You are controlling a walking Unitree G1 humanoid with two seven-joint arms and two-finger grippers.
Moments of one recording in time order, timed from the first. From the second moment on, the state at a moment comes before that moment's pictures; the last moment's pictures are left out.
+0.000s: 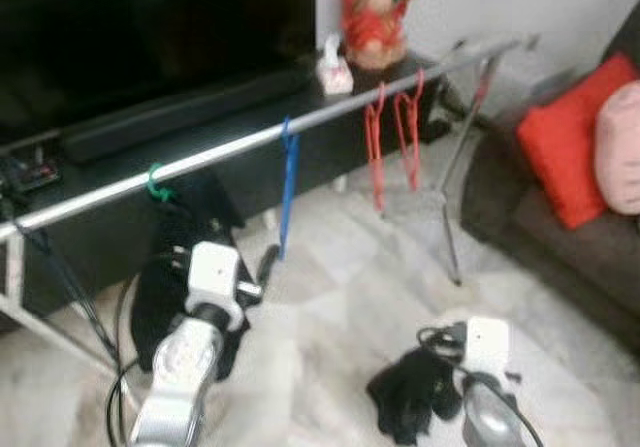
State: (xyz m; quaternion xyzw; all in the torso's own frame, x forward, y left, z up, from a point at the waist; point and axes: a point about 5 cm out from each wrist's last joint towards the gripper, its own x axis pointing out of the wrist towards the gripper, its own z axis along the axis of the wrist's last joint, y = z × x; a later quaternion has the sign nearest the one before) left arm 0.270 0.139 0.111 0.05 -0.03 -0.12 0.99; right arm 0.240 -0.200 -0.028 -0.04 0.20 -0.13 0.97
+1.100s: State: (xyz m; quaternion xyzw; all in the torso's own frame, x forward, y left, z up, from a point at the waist) left arm 0.272 0.150 0.113 0.05 -0.03 -0.11 0.99; right arm 0.243 -0.194 -0.028 -0.06 0.20 -0.10 0.97
